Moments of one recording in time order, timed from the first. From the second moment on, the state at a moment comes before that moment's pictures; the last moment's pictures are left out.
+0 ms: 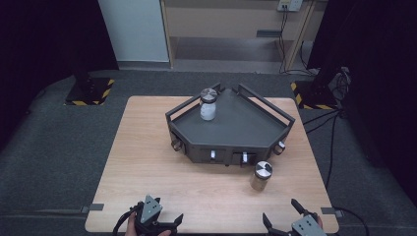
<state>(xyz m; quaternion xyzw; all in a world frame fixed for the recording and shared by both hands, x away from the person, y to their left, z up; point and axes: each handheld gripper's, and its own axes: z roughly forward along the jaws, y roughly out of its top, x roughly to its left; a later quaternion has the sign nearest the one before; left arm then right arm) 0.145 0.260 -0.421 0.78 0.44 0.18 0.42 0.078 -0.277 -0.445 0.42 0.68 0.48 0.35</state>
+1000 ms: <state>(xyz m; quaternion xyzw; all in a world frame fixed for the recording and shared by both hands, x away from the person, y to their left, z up) 0.150 0.262 -0.422 0.78 0.44 0.17 0.42 0.194 -0.254 -0.472 0.44 0.70 0.46 0.33</state>
